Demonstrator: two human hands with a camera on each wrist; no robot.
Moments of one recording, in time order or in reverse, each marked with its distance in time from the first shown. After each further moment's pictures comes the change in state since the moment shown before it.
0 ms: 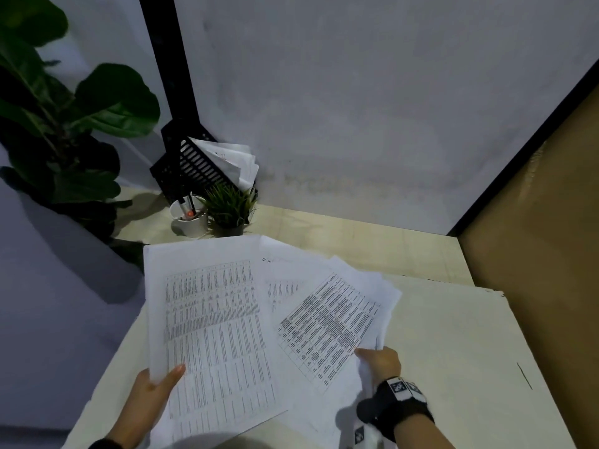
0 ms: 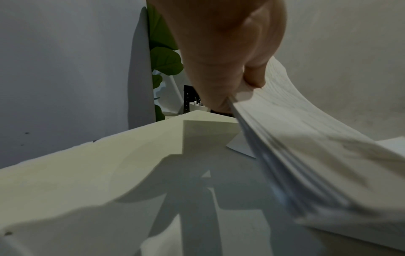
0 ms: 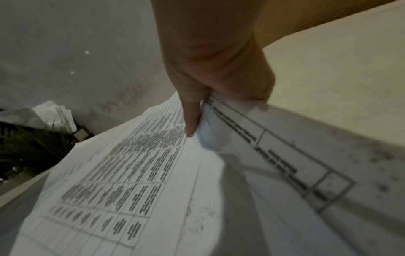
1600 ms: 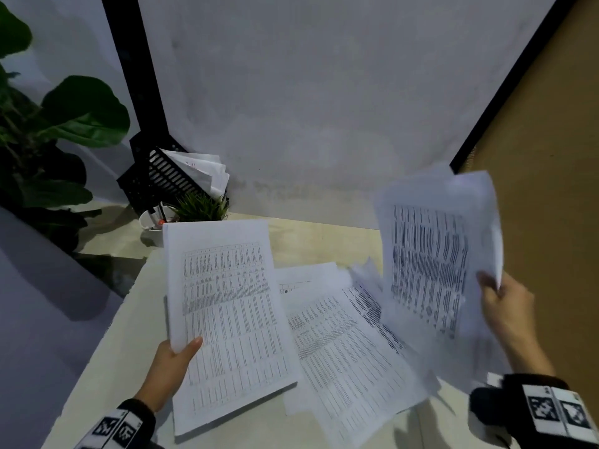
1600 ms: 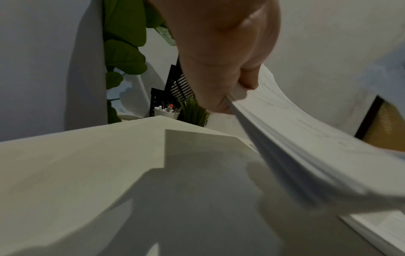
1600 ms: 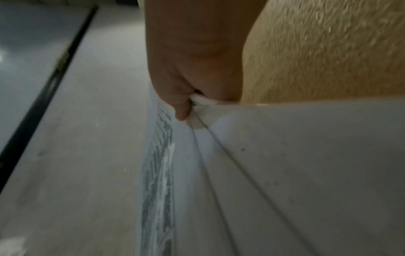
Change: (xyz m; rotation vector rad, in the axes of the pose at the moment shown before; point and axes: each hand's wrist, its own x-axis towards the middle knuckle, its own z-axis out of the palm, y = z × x) left_hand -0.002 0.032 0.048 -0.035 -0.201 0.077; right_hand -0.121 -0.058 -0.222 -0.050 0.591 -0.737
